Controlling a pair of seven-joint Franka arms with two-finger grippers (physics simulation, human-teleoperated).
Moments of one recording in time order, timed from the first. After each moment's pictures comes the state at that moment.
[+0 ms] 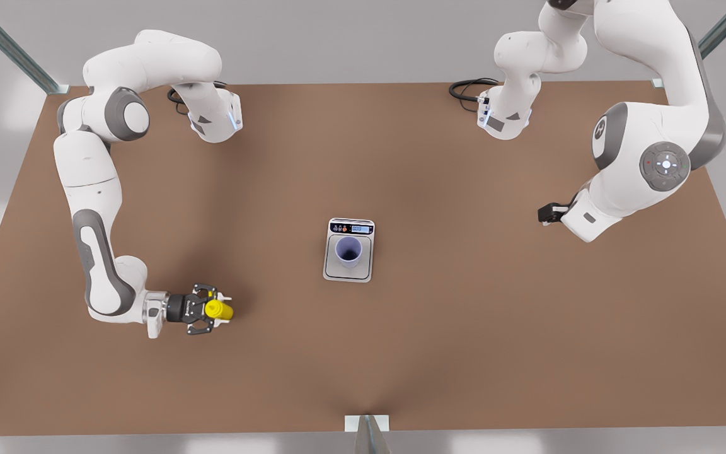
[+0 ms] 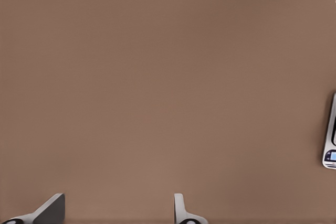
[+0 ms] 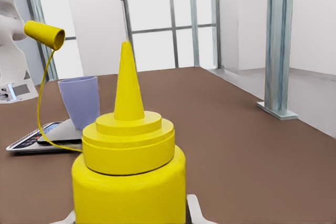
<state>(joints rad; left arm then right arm) -0.06 0.15 -0.10 -1.56 0.05 1.54 -0.12 -0.36 1.01 0.32 -1.41 1.07 1.82 -2.23</state>
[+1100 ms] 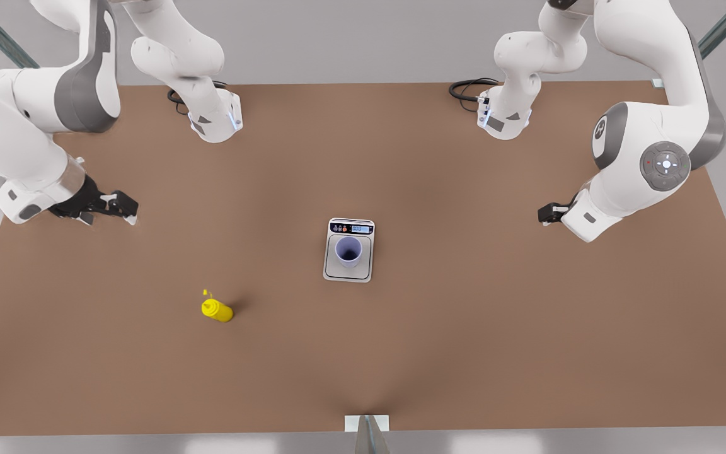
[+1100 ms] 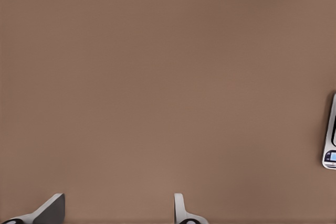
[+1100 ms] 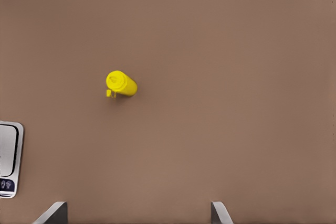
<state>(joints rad) -0.06 0.15 -0.10 -1.56 0.05 1.55 -0.12 -0.04 0.03 0.05 -1.53 0.01 1.62 0.01</state>
